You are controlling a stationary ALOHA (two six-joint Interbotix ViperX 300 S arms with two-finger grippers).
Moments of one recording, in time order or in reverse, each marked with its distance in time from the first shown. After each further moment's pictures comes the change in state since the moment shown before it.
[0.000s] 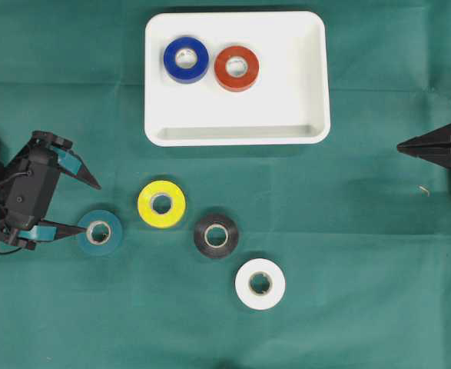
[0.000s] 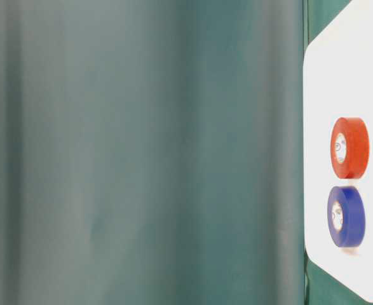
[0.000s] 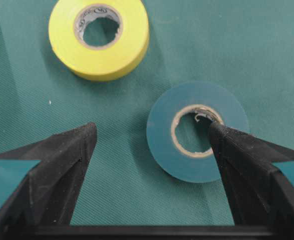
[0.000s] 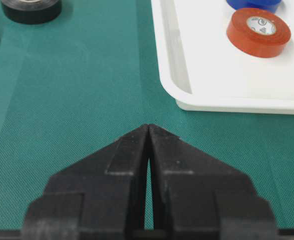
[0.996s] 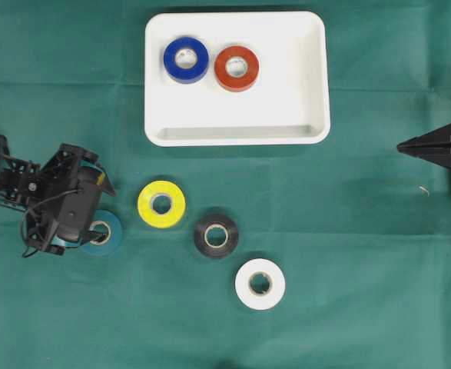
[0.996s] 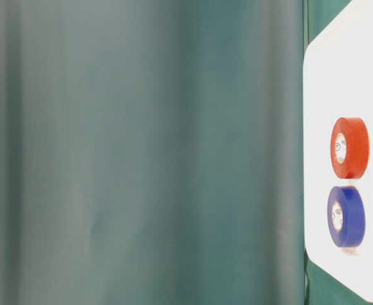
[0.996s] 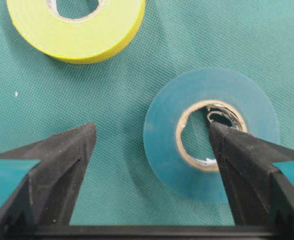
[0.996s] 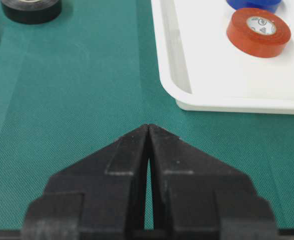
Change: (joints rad) left arm -0.002 0.314 -0.057 0.000 -0.097 0.009; right arm 0.000 0.002 0.002 0.000 0.000 0.000
